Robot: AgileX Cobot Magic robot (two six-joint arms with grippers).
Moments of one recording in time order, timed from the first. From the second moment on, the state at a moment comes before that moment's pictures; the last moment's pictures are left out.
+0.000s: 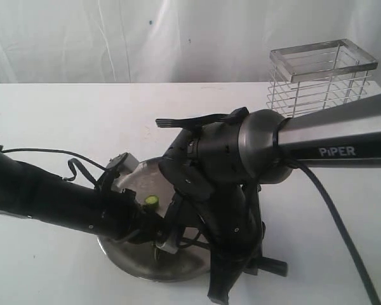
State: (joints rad) left arm -0.31 1.94 -0.76 -1.75 0.87 1.66; right arm 0.88 1.92 -1.21 -0.26 1.19 -0.17
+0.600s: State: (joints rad) left arm -0.37 1.94 -0.78 -1.79 0.81 1.70; right arm 0.88 1.93 -1.20 -0.29 1.21 -0.16
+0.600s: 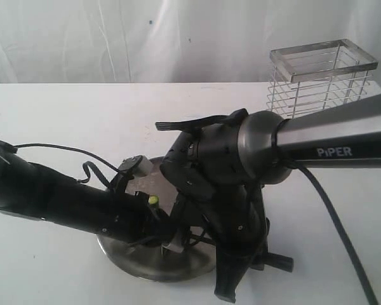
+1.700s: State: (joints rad) left arm -0.38 1.77 -0.79 -1.59 0.58 1.55; right arm 0.88 1.93 -1.21 -0.29 1.21 -0.16
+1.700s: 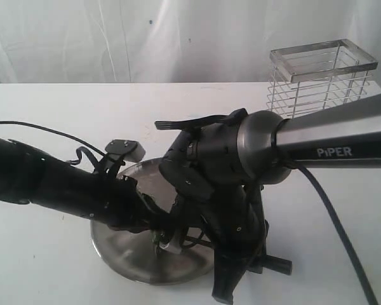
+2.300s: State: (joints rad) left arm -0.38 1.69 -0.70 -1.41 0.46 1.40; right arm 0.88 1.93 -1.21 -0.28 1.21 -0.17
